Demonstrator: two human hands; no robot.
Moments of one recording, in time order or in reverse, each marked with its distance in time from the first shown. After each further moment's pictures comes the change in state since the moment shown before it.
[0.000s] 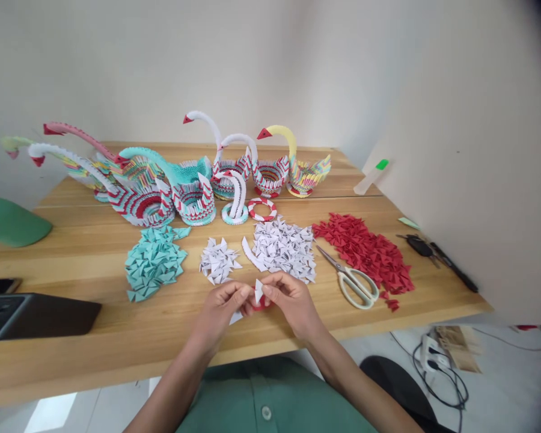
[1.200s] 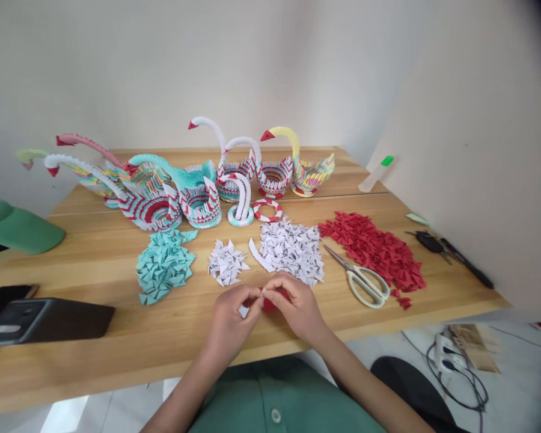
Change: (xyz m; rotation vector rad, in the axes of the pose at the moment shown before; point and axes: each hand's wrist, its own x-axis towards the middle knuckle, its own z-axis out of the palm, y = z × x) left_hand -0.007 0.007 0.003 0.577 0.162 0.340; right_hand 0.002 -0.004 0.006 -0.433 -0.038 -0.311
